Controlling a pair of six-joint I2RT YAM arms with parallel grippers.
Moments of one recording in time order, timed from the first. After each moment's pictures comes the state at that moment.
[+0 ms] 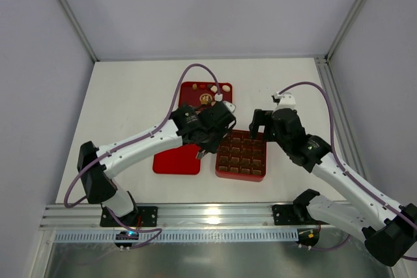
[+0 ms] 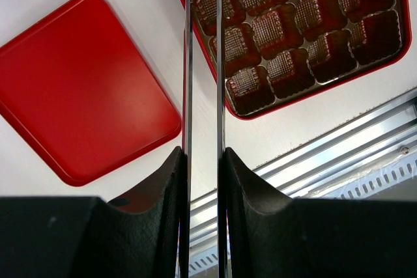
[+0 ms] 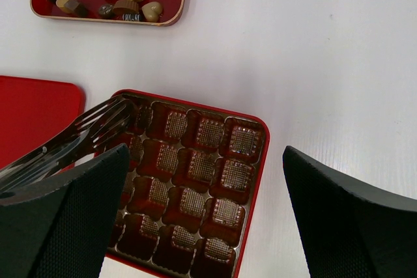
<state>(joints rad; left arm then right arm) -1.06 1.60 1.55 -1.05 -0.22 -0.48 0.60 0.92 0.78 -0.45 0.33 0.44</state>
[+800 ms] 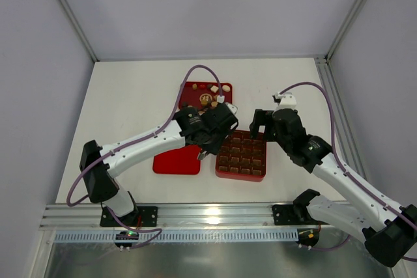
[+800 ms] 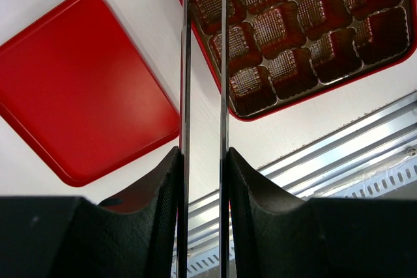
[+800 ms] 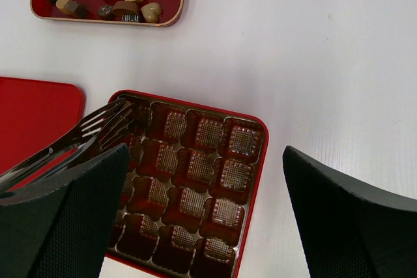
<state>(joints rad) -1.07 1.62 1.55 -1.05 -0.23 -0.48 0.60 0.91 0.78 -0.45 0.33 0.44</state>
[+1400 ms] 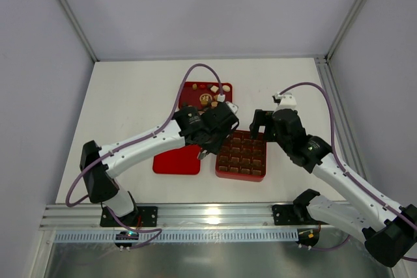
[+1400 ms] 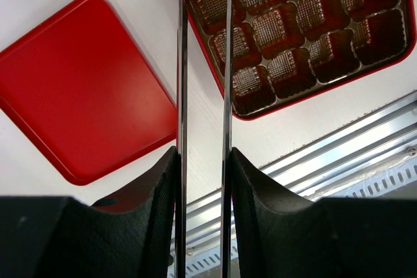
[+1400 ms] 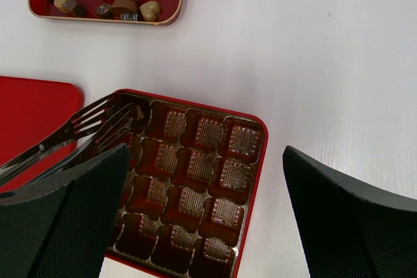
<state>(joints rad) -1.08 1.62 1.56 -1.07 -0.24 -0.48 0.60 0.91 0.78 -0.45 0.33 0.44</state>
